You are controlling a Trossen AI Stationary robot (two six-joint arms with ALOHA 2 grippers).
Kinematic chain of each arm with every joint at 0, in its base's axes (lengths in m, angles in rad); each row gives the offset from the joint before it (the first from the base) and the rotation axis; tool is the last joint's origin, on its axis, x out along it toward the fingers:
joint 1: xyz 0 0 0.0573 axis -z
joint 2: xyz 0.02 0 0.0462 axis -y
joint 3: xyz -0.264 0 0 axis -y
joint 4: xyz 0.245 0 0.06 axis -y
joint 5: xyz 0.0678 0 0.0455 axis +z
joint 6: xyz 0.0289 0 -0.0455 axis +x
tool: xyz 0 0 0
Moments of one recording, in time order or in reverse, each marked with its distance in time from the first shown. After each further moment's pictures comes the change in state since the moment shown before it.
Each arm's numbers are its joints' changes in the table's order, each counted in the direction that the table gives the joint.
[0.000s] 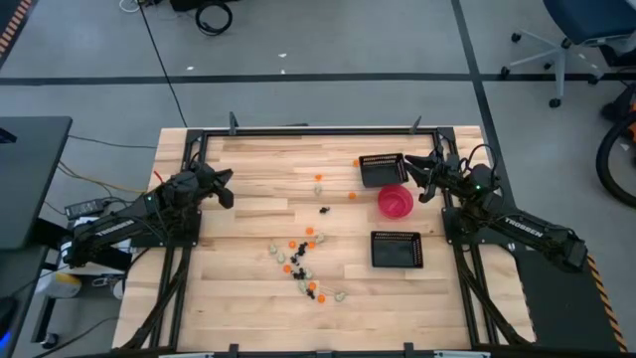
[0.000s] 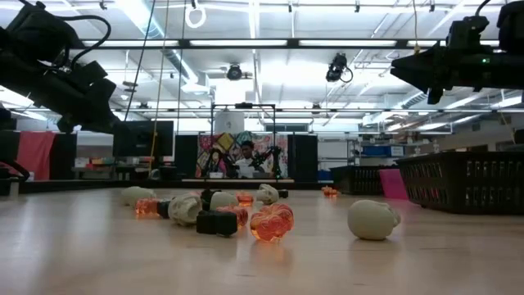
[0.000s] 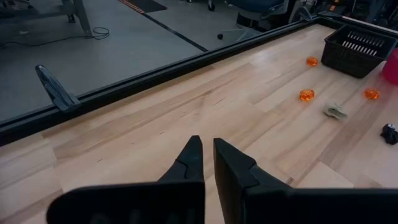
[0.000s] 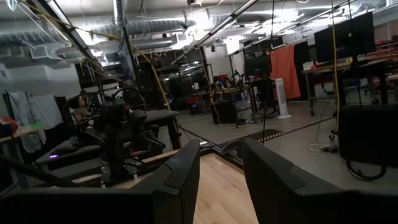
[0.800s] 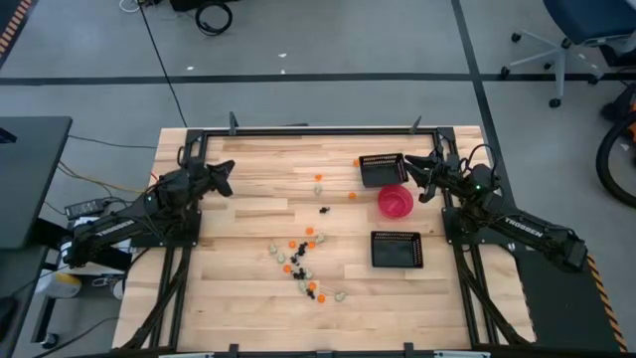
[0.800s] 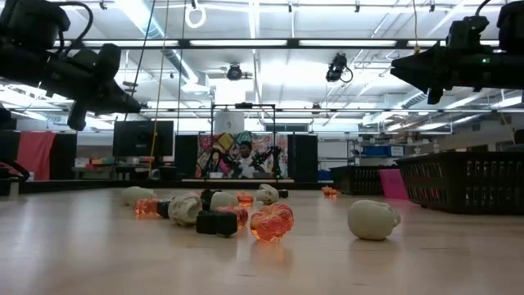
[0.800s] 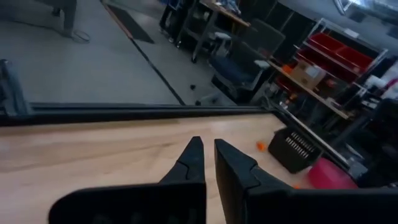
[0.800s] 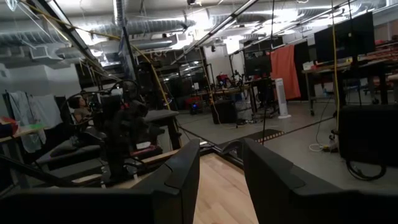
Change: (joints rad) left arm 0.000 0.001 -0.002 0.241 -0.021 -0.325; right arm 0.000 0.000 0.000 0.000 0.000 0.000
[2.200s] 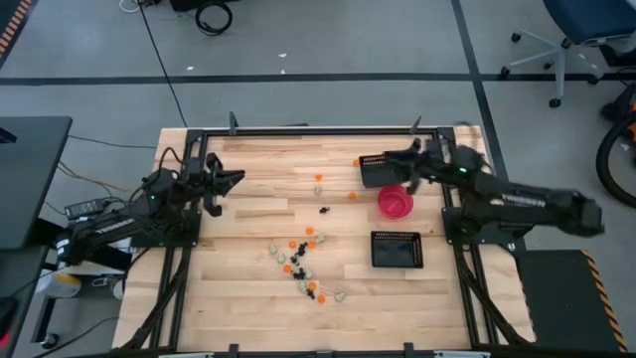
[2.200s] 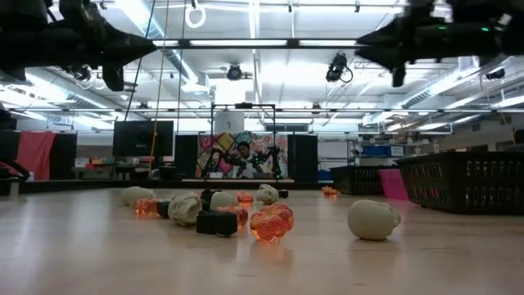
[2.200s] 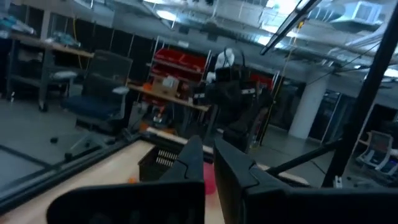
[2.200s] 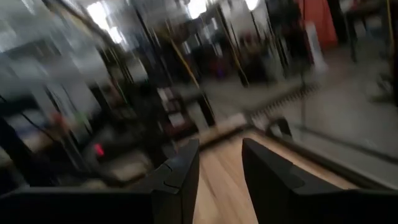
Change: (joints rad) left arm -0.002 -0.097 0.009 0.443 -0.551 0.233; right arm -0.211 -0.519 0.337 0.013 -0.075 0.114
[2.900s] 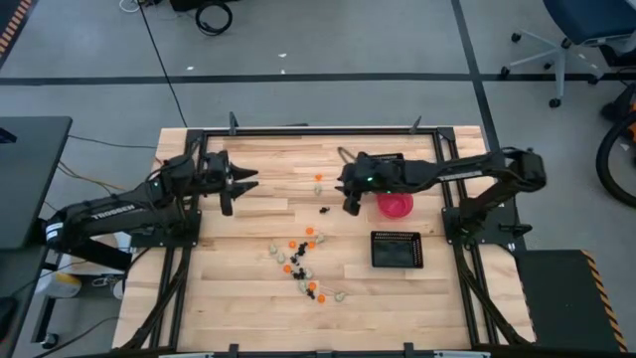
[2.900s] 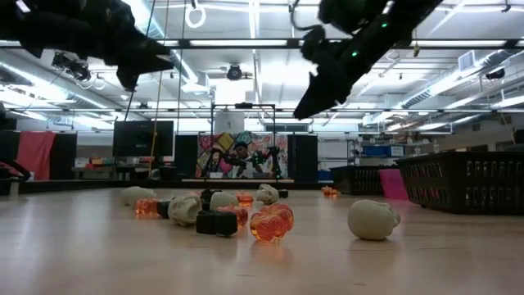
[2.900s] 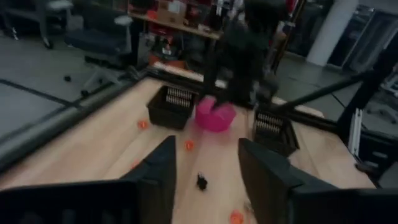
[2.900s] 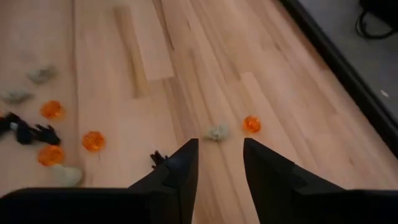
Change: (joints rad) left arm 0.039 -0.286 0.235 -0.266 0.007 0.134; right arm -0.287 -0.785 0.585 -0.583 -0.342 -0.311
